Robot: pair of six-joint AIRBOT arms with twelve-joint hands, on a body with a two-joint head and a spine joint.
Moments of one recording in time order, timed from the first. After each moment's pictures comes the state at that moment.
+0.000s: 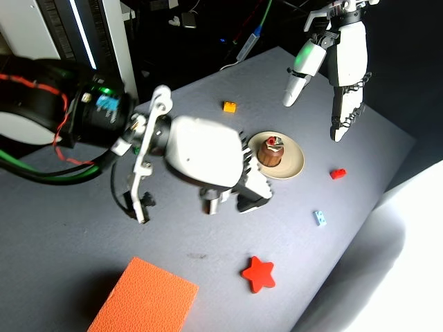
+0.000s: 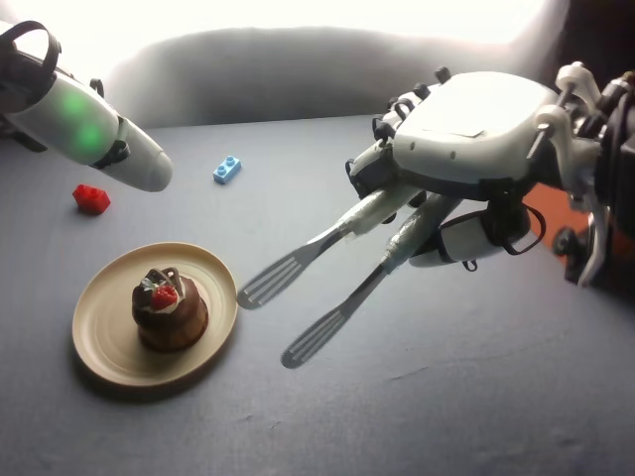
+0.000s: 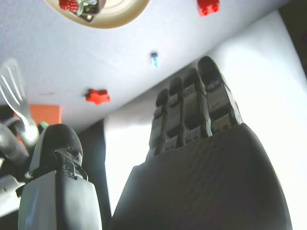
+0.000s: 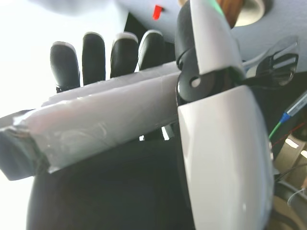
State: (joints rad) left arm -0.26 -0.87 1.04 0.44 1.01 0.21; right arm -0.26 -1.10 1.03 0.16 0.14 -1.22
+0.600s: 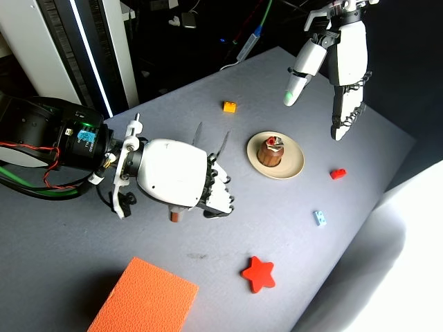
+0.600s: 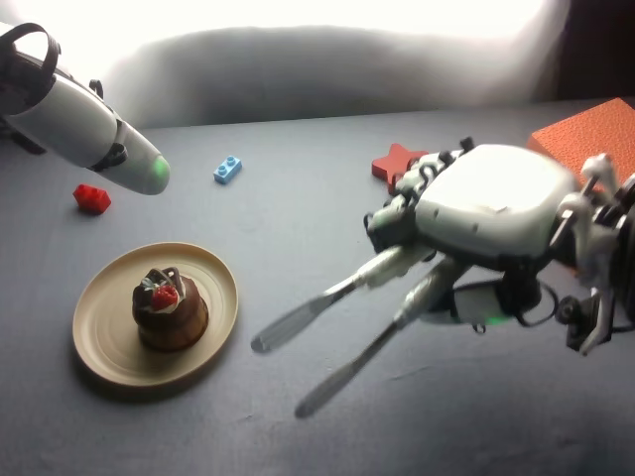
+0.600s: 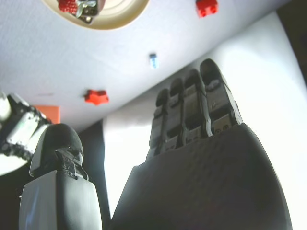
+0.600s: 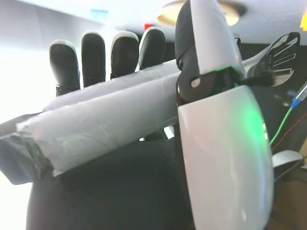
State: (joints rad) left arm -0.26 -0.87 1.04 0.44 1.01 0.21; right arm -0.48 -1.13 1.02 0.16 0.37 -1.21
